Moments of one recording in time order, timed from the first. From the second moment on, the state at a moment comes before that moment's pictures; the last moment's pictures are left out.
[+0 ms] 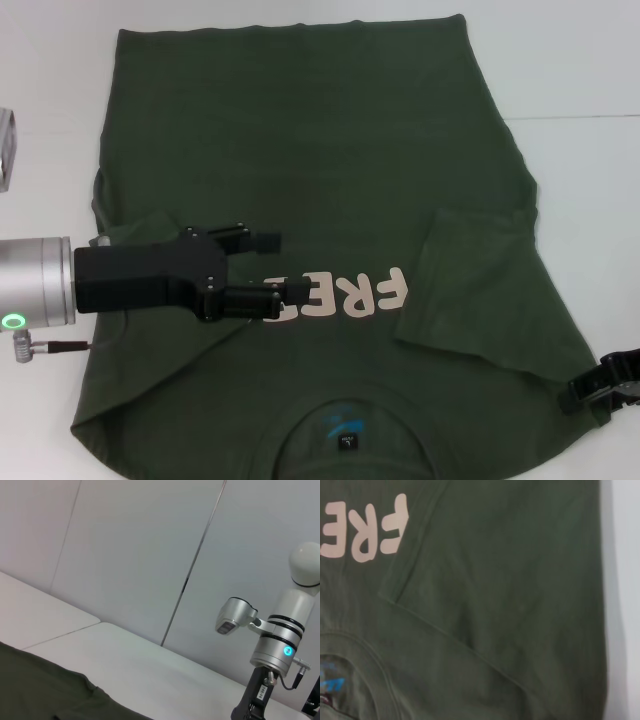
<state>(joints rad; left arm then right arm) -0.62 -2.14 0.53 0.75 2.11 1.75 -1.53 0.61 2.05 -0.75 -0.95 -2.75 -1.68 2.61</state>
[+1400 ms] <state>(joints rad) -0.62 -2.15 0.52 0.75 2.11 1.74 -1.53 0.61 2.05 -0.75 -0.96 -2.75 -1.68 2.60</state>
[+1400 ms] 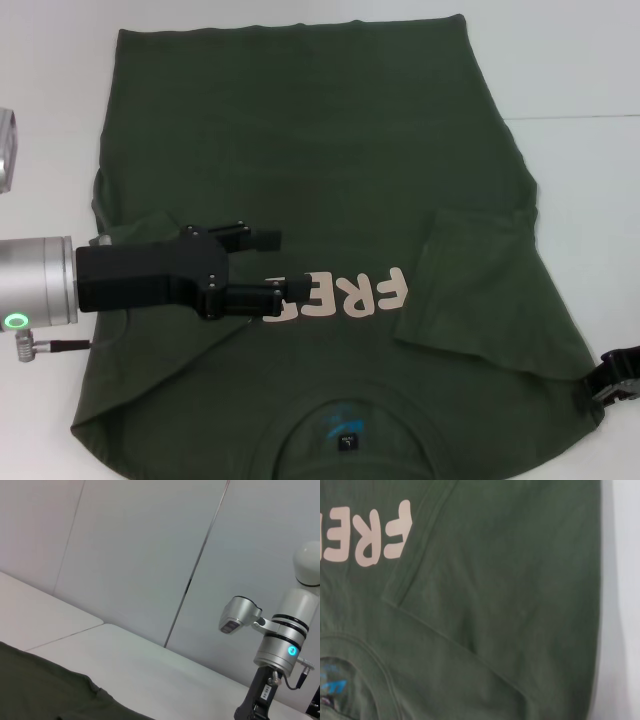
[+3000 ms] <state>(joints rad) -0.51 -2.14 0.49 0.92 2.09 1.77 -1.94 0.58 2.03 -0.59 -0.97 -2.75 -1.72 2.36</state>
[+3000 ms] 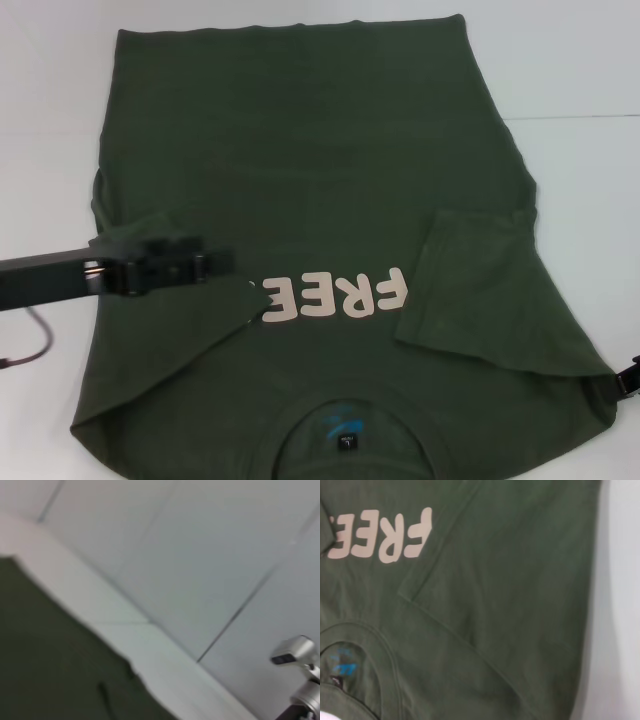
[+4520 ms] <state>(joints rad) -0.53 -2.09 0.41 1.03 2.68 1.83 -2.57 0.60 2.05 -0.58 -0.96 -2.67 -1.72 2.27</state>
